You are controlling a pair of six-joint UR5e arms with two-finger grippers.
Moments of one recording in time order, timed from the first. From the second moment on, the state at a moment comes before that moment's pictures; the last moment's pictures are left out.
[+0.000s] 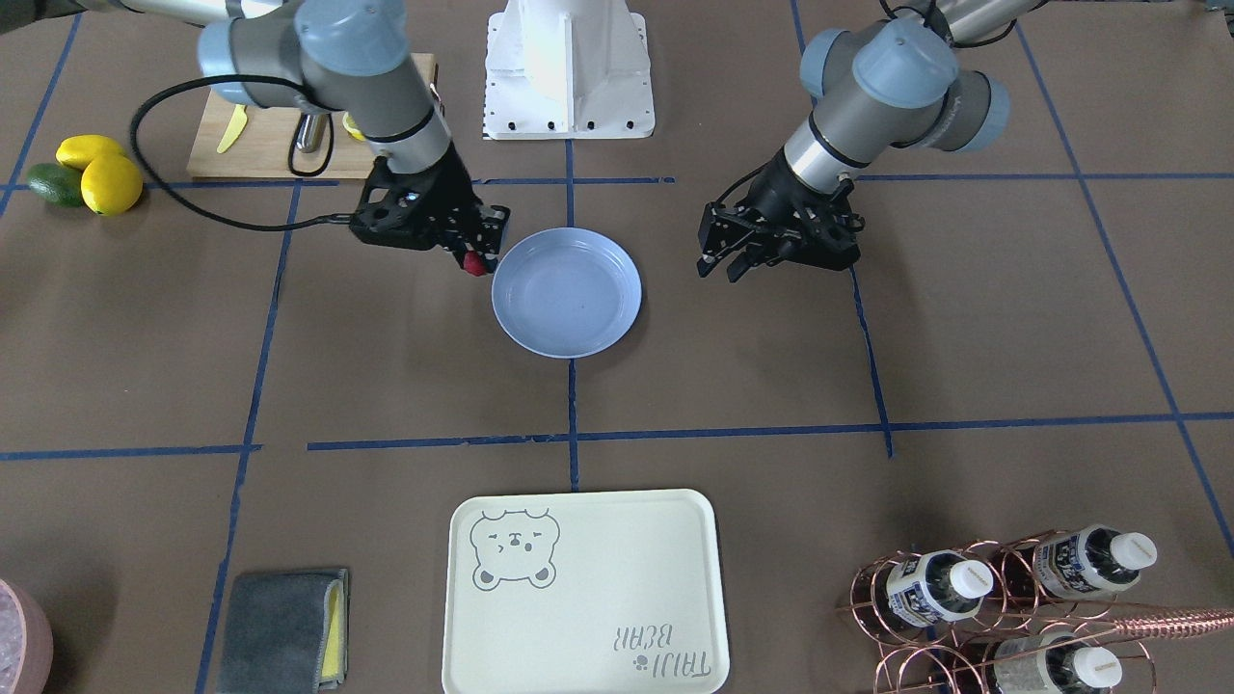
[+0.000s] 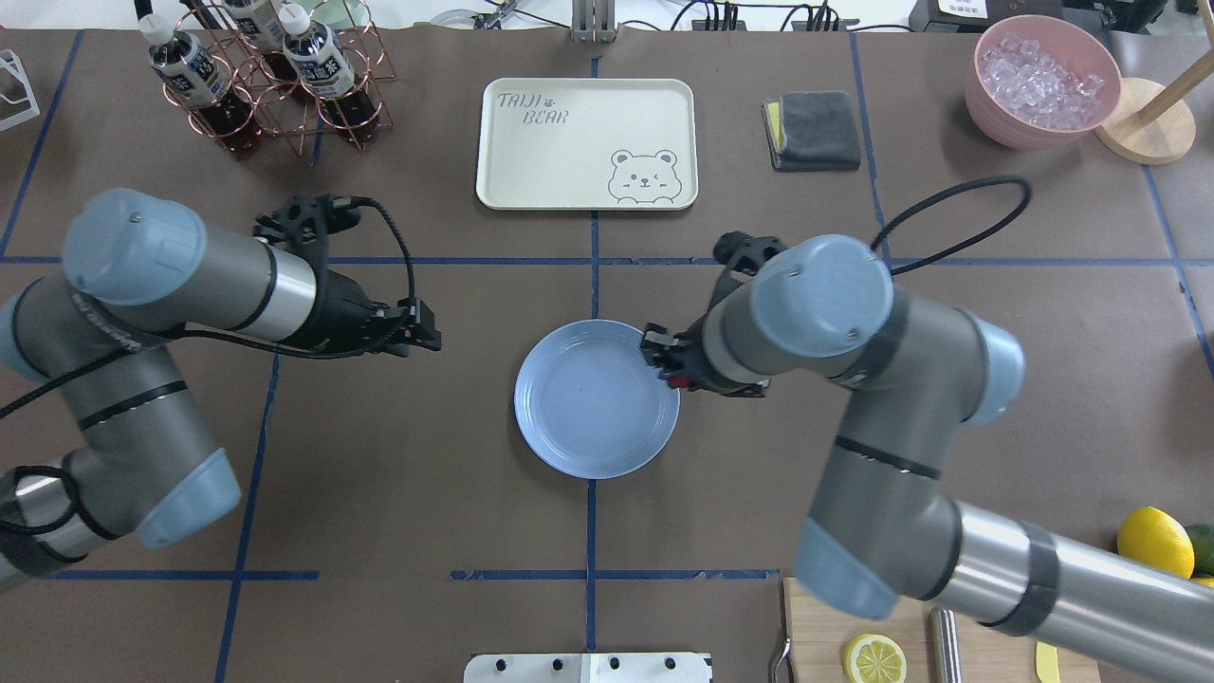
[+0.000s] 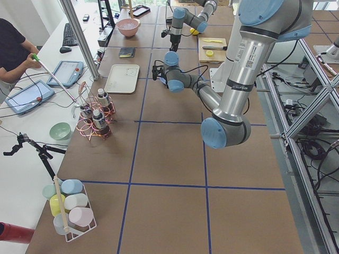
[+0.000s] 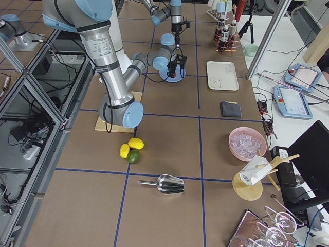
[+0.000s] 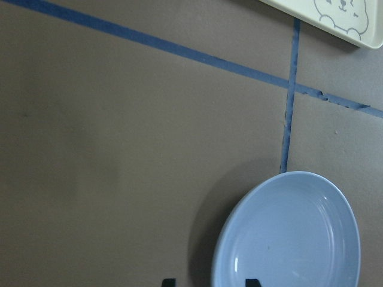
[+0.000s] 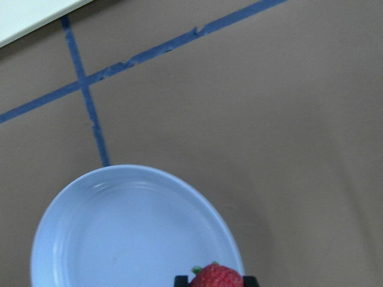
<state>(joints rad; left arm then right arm) -0.68 -1.87 -1.82 -2.17 -2.05 -1.30 0.47 -1.00 1.81 -1.43 1.80 1.65</state>
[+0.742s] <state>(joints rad) -0.79 -1.67 -1.94 -2.17 -2.05 -1.09 0.40 -0.78 1.52 -1.46 1.71 1.79</state>
